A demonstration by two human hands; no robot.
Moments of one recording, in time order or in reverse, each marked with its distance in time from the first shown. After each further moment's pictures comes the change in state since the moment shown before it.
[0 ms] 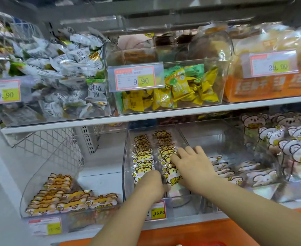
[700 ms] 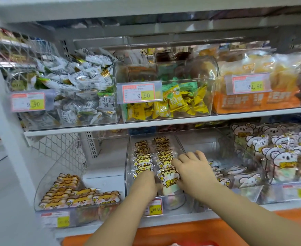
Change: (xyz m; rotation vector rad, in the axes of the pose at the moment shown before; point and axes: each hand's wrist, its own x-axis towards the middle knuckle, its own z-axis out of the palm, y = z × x) left_hand -0.024 -0.001 -0.014 -0.086 0.120 -0.024; right_hand -0.031 0.003 -0.014 0.157 0.174 0.064
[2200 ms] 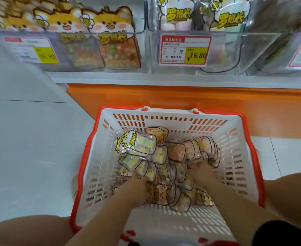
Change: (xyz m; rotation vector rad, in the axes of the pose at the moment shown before) left_hand -0.218 -0.228 0.267 0.195 -0.817 -0.228; right_hand -0.291 -0.114 0.281 0.906 -1.046 0.883
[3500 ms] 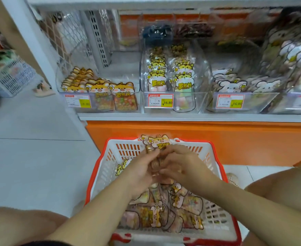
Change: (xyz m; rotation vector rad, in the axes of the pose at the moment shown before) left_hand -0.157 0.100 -0.130 -1.720 0.042 0.488; right_hand -0.210 -0.122 -0.100 -0.222 0.219 -1.247
